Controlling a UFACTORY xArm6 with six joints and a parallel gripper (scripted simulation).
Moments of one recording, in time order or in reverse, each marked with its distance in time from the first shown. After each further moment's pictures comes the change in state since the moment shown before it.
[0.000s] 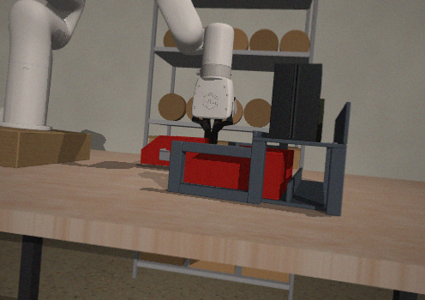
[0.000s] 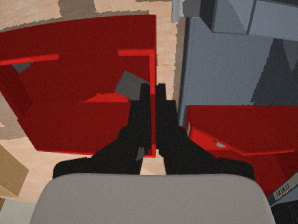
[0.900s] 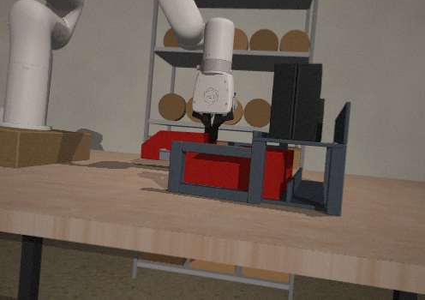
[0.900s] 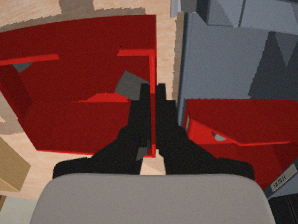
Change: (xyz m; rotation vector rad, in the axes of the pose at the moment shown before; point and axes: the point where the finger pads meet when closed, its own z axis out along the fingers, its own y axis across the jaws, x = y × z) arm 0.000 0.000 -0.012 0.002 -0.001 0.000
